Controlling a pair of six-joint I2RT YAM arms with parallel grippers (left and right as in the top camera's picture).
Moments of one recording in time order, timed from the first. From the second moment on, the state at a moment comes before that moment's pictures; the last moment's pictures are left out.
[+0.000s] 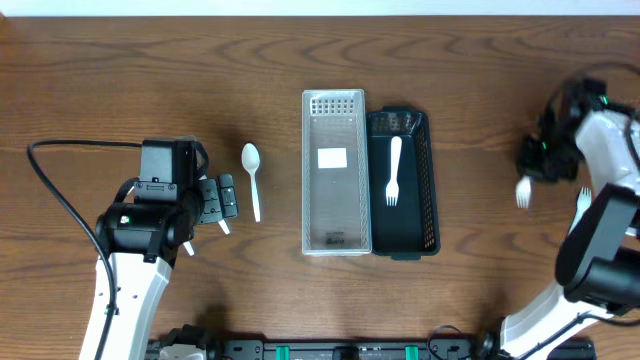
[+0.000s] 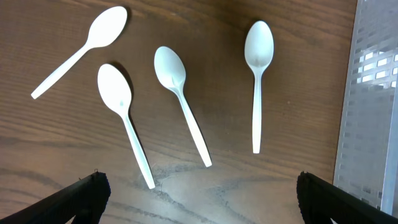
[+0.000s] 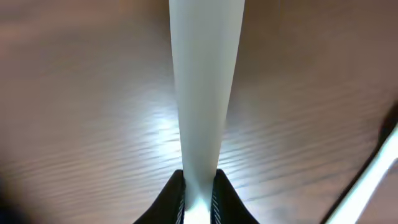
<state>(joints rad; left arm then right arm) -0.09 1.09 0.98 -0.97 -0.09 -0.22 -0.28 1.89 1.42 -1.04 -0.02 0.04</state>
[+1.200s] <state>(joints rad) -0.09 1.09 0.98 -0.98 -0.09 -0.22 0.42 1.90 1.38 -0.97 0.03 0.41</state>
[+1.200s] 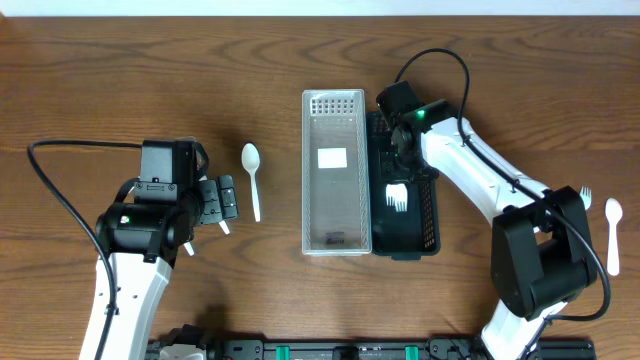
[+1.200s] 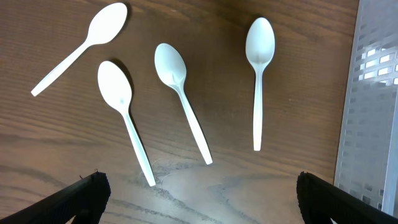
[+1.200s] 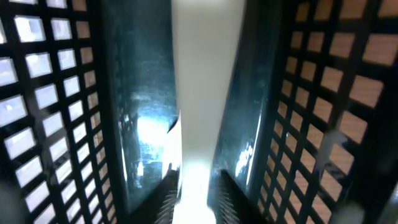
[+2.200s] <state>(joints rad) -0.09 1.09 0.98 -0.99 -0.09 -0.22 -0.35 1.57 1.71 -1.20 0.11 0.29</state>
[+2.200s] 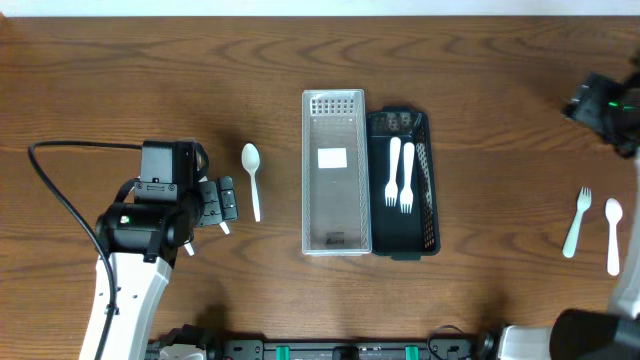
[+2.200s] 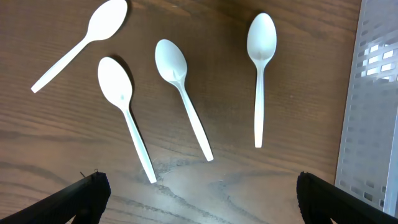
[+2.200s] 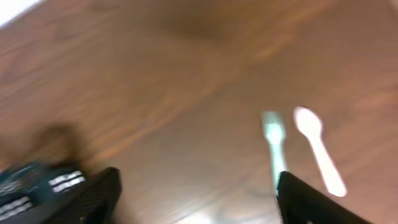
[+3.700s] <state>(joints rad) -0.09 1.09 0.98 -0.99 -0.09 -0.22 -0.60 2.07 1.43 -0.91 0.02 0.06</state>
